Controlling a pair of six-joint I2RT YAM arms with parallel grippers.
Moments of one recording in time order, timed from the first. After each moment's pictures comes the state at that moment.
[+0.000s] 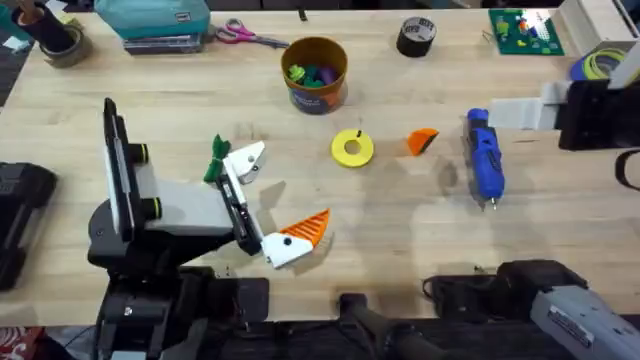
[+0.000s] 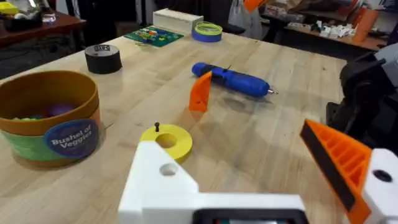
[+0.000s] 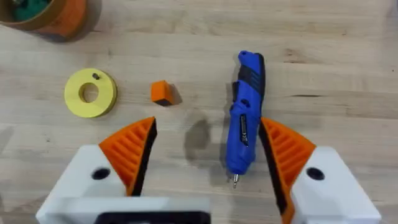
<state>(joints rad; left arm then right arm) -0.02 0.01 0.01 -0.11 1.10 0.00 0.01 0.87 1.07 -1.12 -0.04 0.03</state>
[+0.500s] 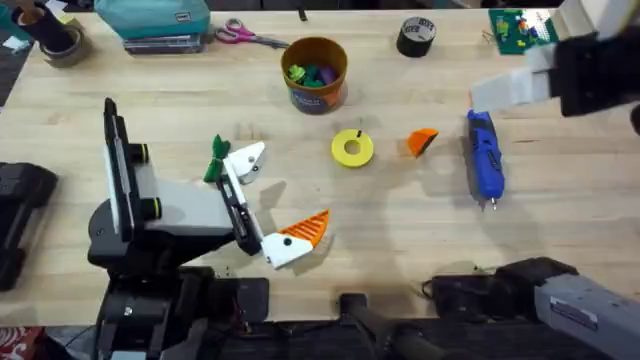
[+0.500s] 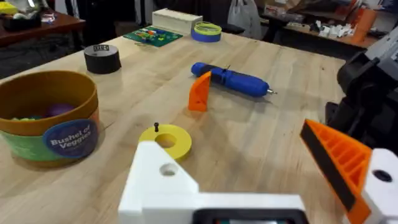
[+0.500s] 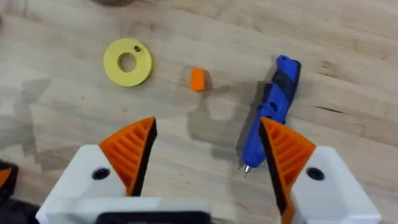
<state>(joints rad) -0.02 0.01 0.01 -0.11 1.10 0.00 0.17 1.11 1.39 -1.33 -0.06 -0.02</state>
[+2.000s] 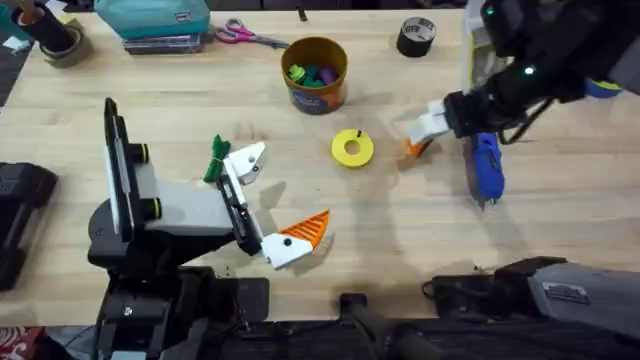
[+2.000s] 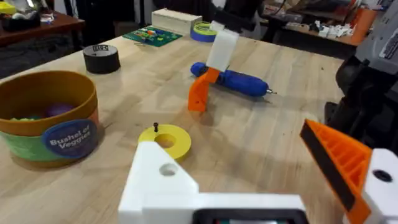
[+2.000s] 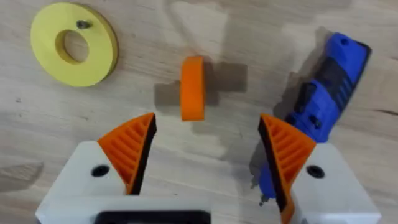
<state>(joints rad) -0.02 0.01 0.01 -0.11 1.10 0.00 0.23 1.41 1.10 -1.05 -0.02 0.04</state>
